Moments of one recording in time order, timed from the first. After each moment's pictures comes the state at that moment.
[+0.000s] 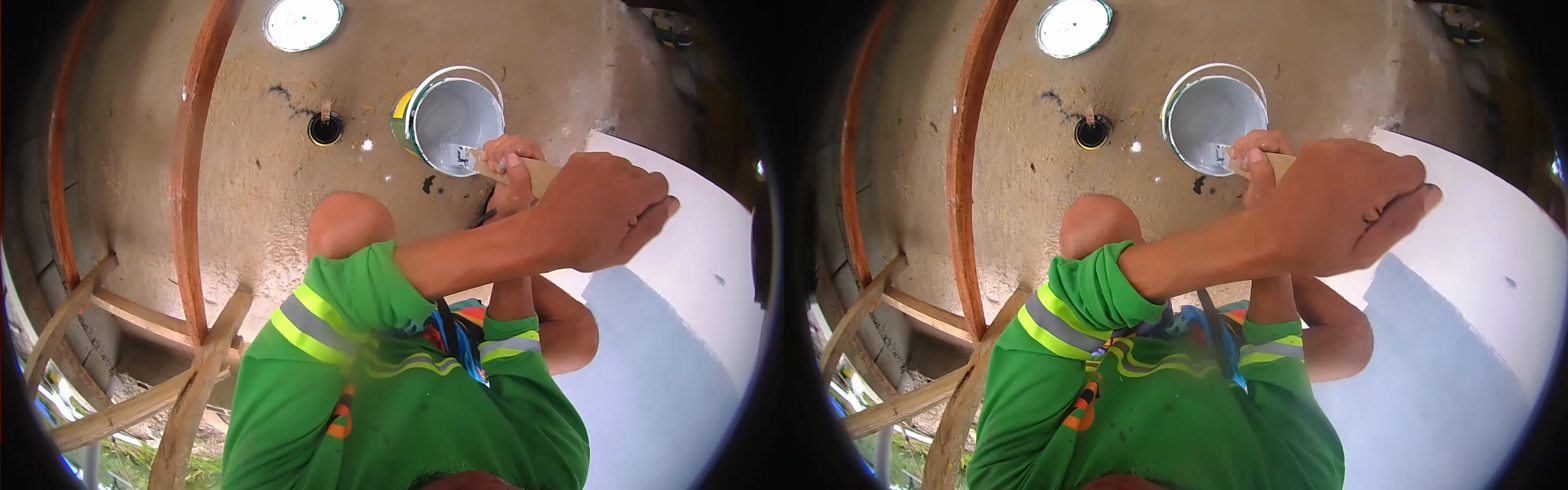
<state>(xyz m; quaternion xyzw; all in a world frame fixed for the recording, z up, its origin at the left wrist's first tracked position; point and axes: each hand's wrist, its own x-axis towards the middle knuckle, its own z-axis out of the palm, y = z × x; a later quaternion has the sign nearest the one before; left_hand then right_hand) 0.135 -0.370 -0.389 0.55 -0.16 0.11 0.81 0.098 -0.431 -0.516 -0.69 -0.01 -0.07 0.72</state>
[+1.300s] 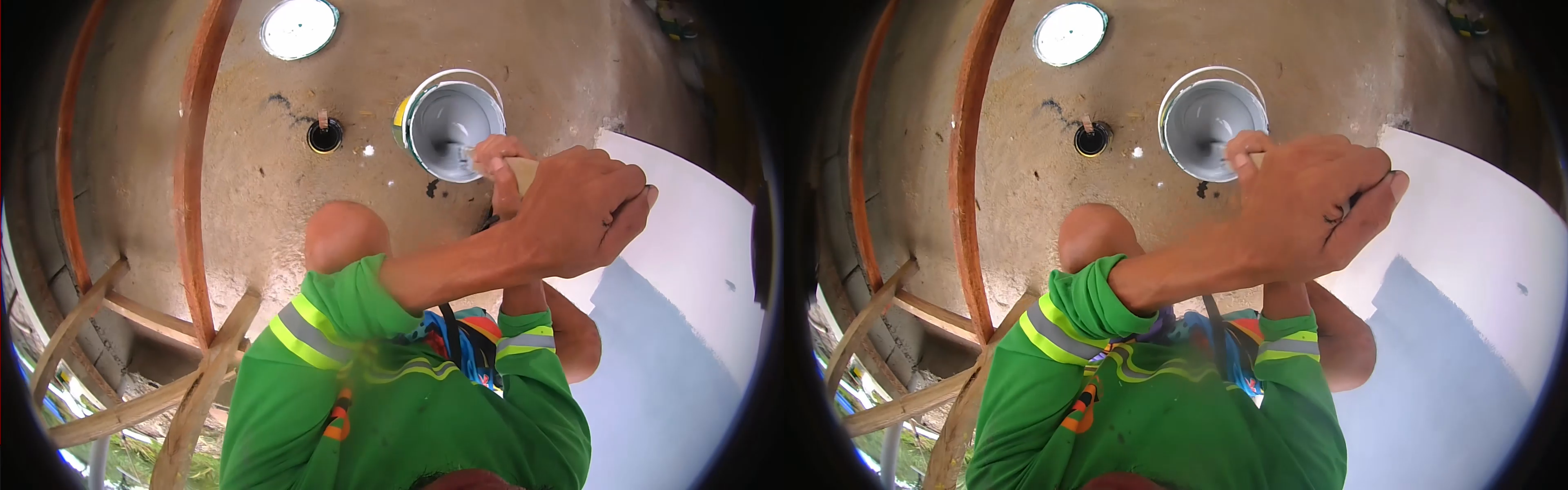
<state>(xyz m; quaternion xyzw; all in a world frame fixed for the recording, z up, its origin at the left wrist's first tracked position) 0.137 -0.366 -0.399 0.61 -0.12 0.15 0.77 0.113 -0.448 -0.533 -0.73 -0.06 -0.01 0.68</state>
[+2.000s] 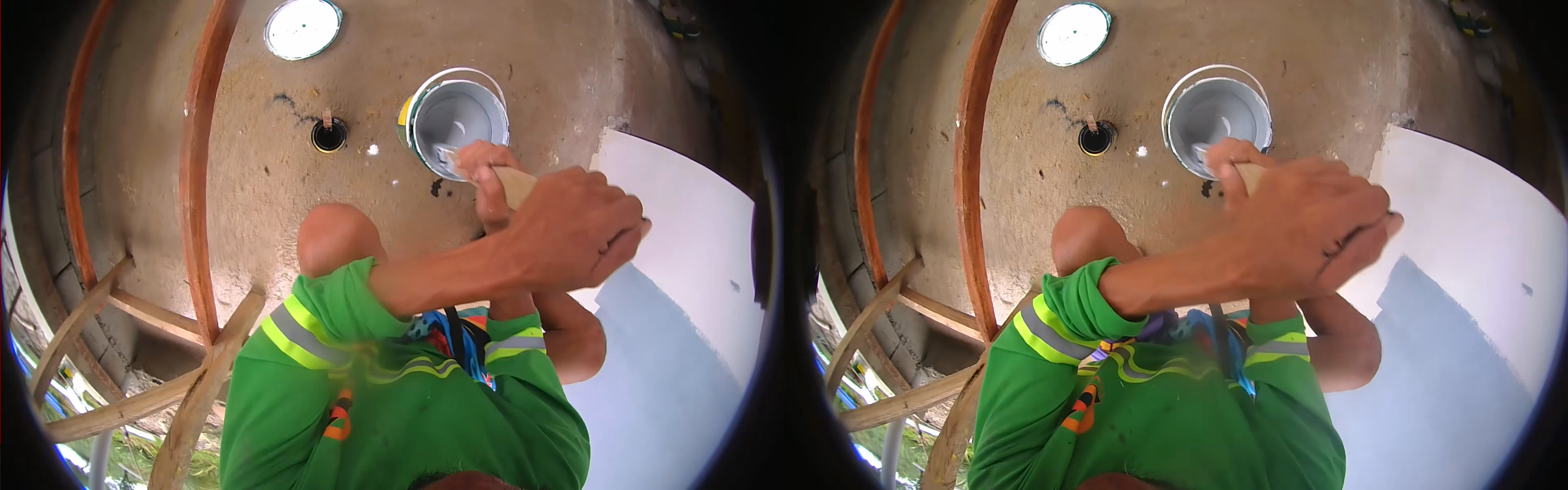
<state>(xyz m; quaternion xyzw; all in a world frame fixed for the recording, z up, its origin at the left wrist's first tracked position) 0.116 -0.365 -0.405 0.65 -0.20 0.10 0.73 0.097 -0.430 -0.543 -0.67 -0.09 -0.05 0.73</state>
